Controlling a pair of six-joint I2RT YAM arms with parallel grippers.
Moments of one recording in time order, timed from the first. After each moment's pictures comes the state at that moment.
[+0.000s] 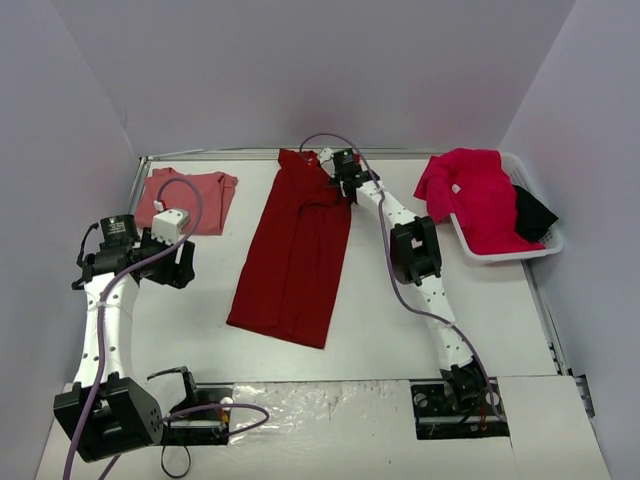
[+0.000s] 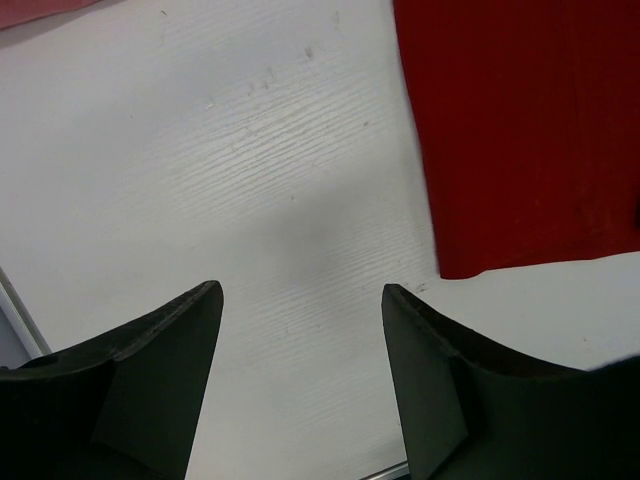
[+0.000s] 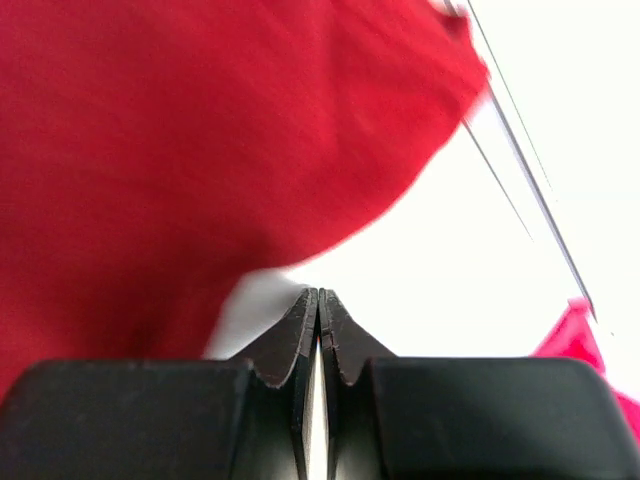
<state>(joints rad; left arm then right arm) 0.26 1.09 1.00 -0.88 0.44 0.51 0.41 2.72 2.42 -0.44 0.30 -0.63</state>
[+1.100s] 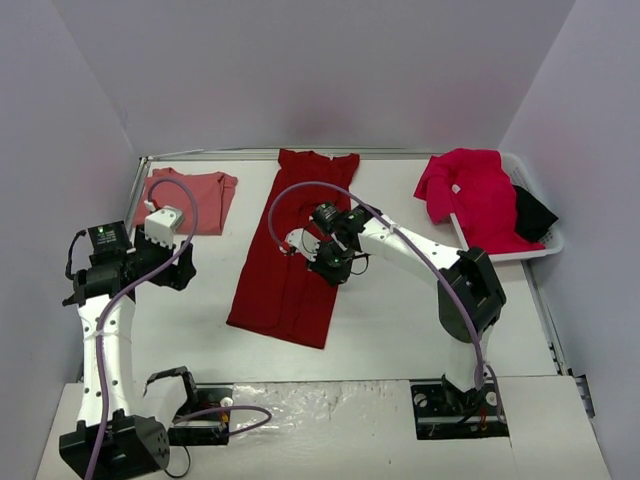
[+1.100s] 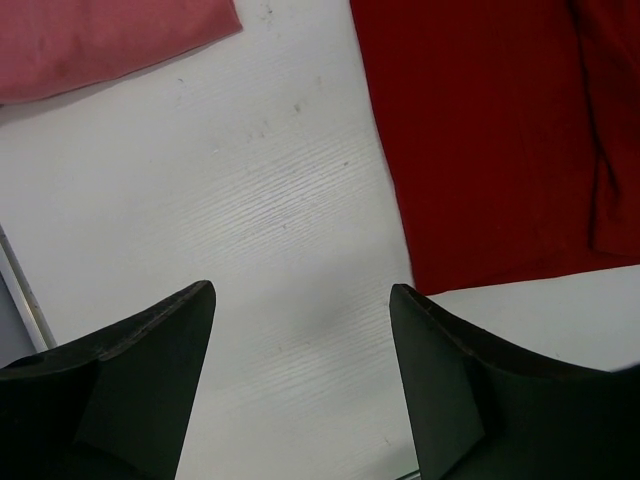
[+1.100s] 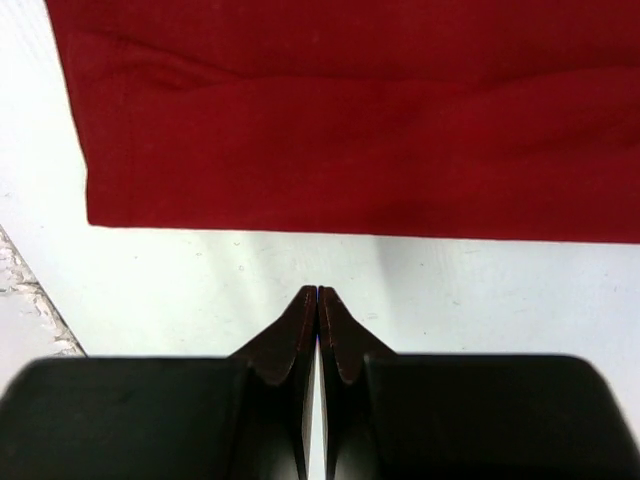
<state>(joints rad) 0.28 0.95 1.01 -0.89 0.52 0.49 0.75 1.85 1.47 -0.92 -0.28 -0.53</state>
